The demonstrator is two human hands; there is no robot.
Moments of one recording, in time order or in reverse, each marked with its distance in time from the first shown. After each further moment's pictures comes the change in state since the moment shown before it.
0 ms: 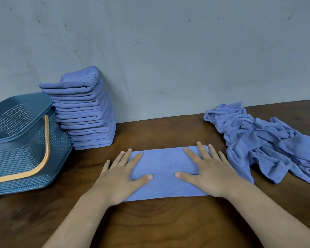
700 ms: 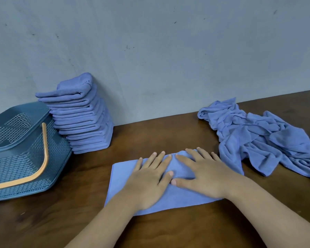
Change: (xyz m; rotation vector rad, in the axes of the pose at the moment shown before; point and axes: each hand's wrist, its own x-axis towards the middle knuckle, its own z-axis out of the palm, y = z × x) left_hand 0.009 0.083 0.029 0.075 0.023 0.254; right_hand -0.017 0.011 -0.006 0.015 -0.065 -0.184
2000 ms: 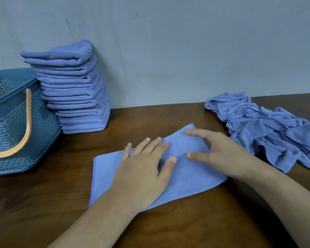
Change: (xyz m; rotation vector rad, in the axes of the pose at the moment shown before) left_hand -0.030 0.007 -0.006 -0.066 0.253 -0.130; right_hand 0.017 0.008 -0.011 0.551 0.267 -0.055
